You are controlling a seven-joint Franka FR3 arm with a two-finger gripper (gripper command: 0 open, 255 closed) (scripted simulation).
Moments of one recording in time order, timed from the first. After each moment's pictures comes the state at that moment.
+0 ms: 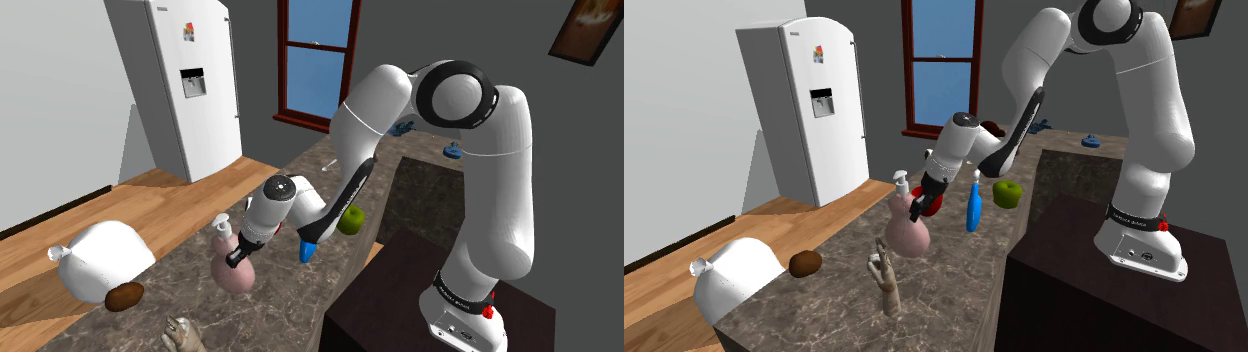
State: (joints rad) arm 0.18 0.40 0.33 -2.22 -1.09 2.91 1.32
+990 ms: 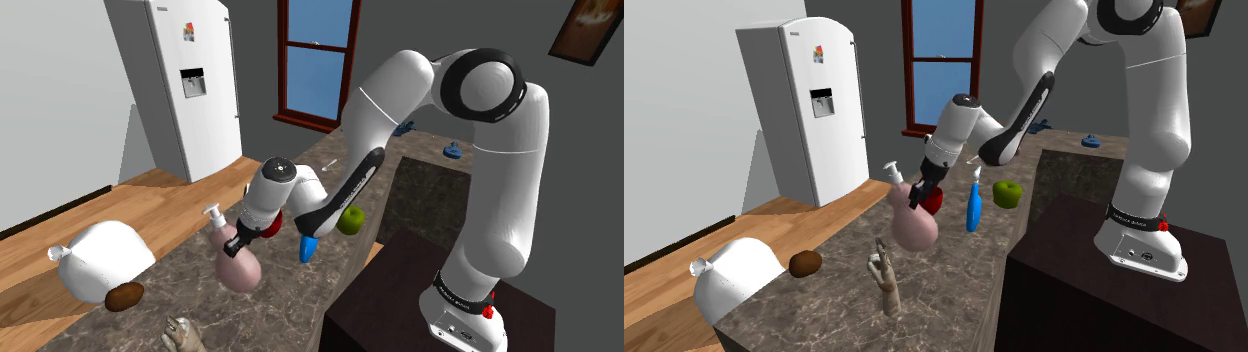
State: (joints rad) arm 0.08 0.30 0.45 -2.27 -0.88 2.86 1.13
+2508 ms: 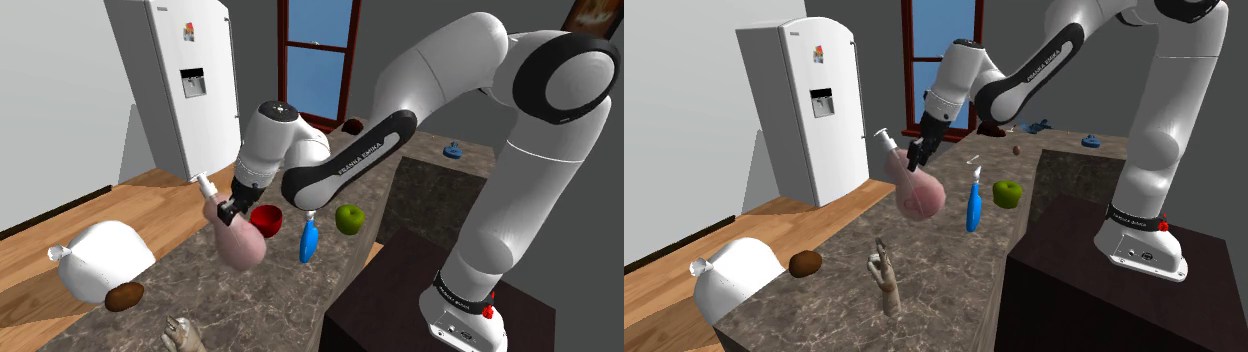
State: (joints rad) arm -0.07 0.03 0.66 -2.27 -0.33 2.67 0.68
